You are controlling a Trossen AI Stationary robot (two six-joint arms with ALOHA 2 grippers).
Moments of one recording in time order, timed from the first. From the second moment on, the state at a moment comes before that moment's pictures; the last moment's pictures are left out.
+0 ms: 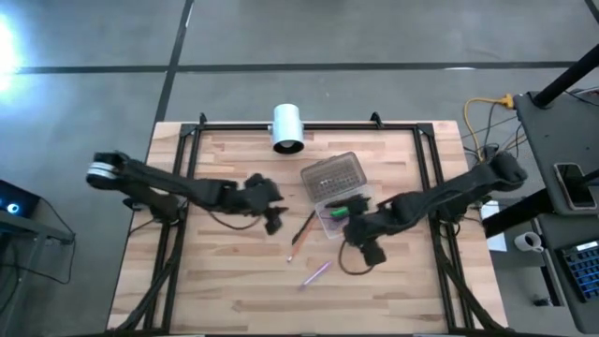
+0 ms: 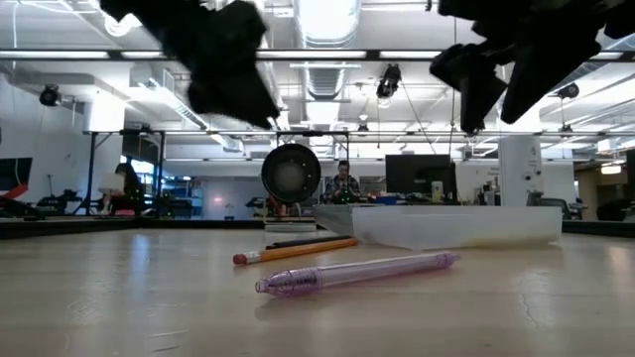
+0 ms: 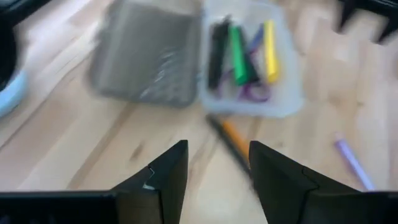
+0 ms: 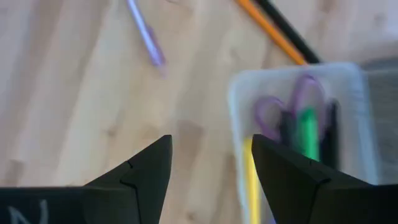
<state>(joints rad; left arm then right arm) -0.13 1.37 0.89 -0.22 -0.33 -0.45 0.33 1.46 1.04 -0.71 0.08 0.06</state>
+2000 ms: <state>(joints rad) -0.19 0.99 0.57 -0.23 -0.34 -0.66 0.43 2.13 1.47 -0.62 0.08 0.38</state>
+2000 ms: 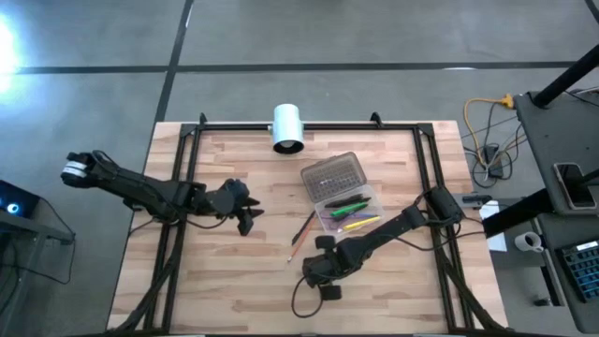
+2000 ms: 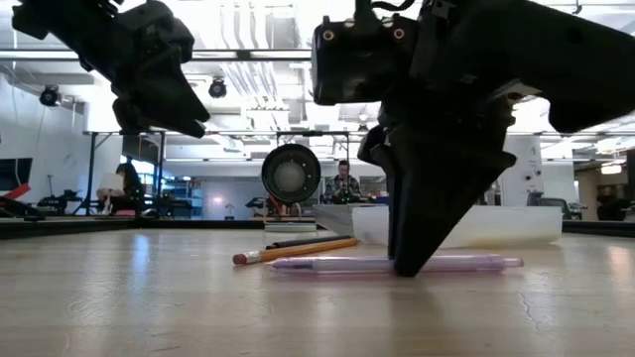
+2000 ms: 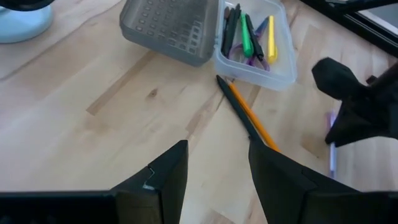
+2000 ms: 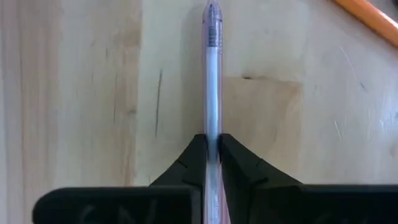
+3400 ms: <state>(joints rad) -0.32 0.99 0.57 -0.23 -0.34 -0.67 0.18 1.71 1.42 -1.21 0.22 -0.04</state>
